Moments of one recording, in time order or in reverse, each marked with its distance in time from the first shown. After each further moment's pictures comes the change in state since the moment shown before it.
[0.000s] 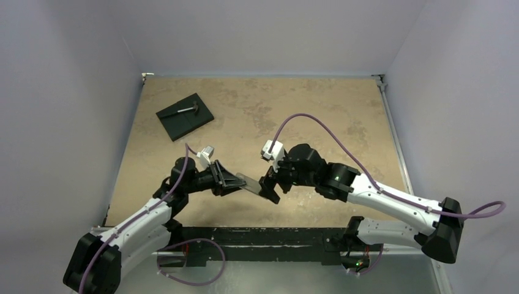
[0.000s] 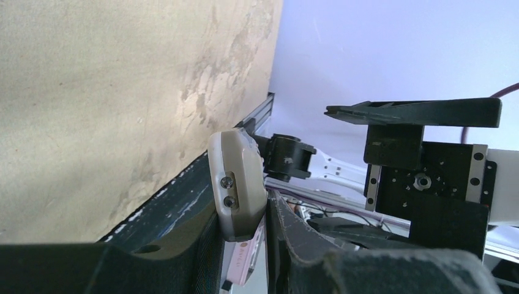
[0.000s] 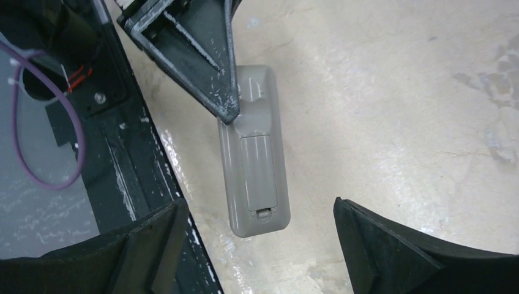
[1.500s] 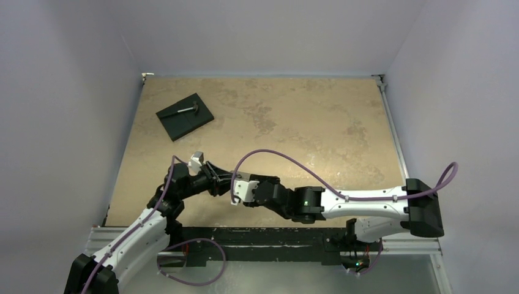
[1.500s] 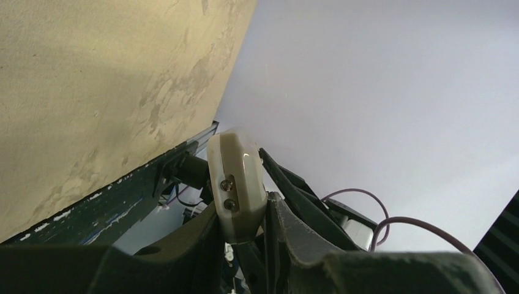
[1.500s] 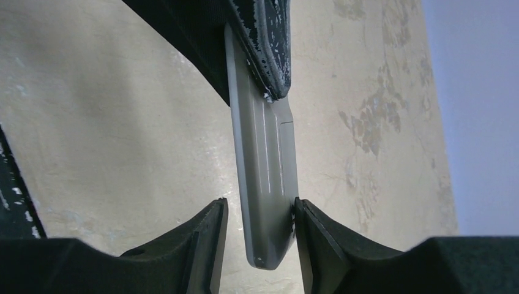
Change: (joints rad) left arm 0.024 -0.204 -0.062 -0.034 -0.108 -0.364; right arm 0.376 0.183 -0.018 0.152 0.647 -0.387
